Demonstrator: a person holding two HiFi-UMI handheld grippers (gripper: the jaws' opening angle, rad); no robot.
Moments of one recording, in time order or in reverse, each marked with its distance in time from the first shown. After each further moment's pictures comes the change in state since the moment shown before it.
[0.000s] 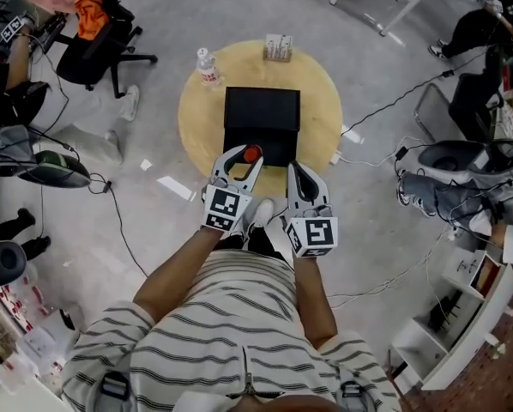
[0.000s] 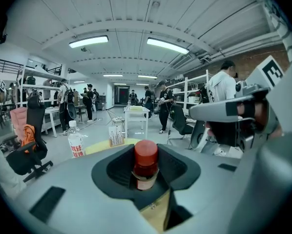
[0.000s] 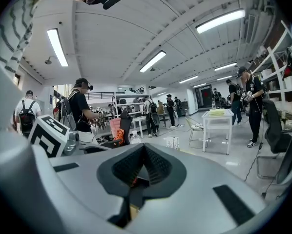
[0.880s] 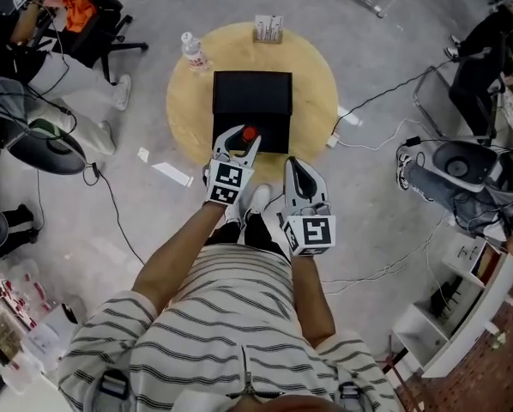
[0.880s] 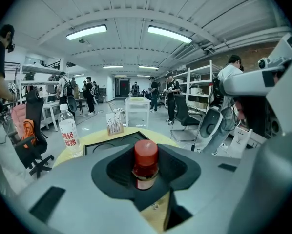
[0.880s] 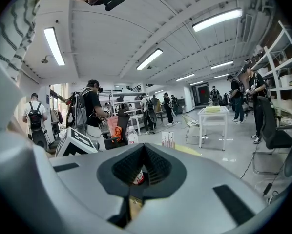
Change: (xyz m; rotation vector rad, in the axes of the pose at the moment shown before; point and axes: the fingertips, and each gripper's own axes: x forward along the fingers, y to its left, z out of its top) left arm 0.054 -0.001 -0.051 -0.004 0.112 0.015; right arm -0.020 -0.013 -0.022 0.025 0.027 -0.030
